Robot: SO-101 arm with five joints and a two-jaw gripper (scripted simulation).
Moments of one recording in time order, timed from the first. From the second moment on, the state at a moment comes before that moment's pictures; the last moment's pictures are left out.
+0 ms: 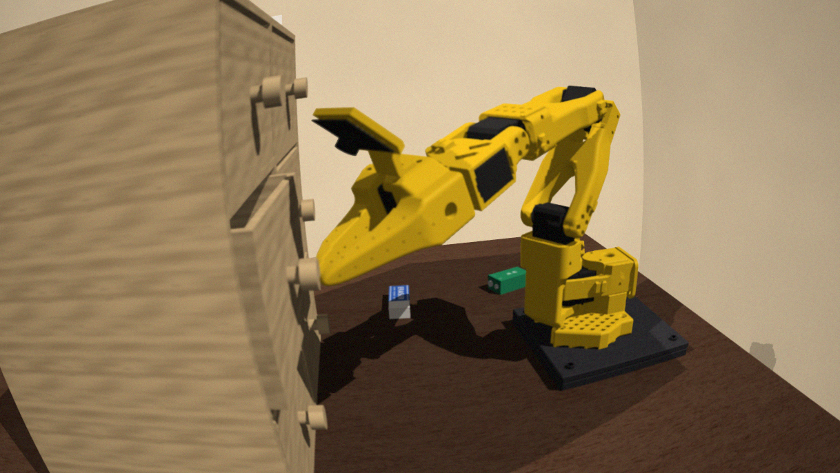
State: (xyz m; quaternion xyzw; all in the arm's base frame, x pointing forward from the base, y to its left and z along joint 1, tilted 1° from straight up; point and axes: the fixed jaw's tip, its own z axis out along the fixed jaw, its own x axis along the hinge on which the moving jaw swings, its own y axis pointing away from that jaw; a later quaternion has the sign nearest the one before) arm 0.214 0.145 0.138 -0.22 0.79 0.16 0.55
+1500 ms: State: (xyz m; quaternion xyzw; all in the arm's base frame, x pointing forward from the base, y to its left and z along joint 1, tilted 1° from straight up) arm 0.232 0.151 0.138 -0.22 0.79 0.16 0.55
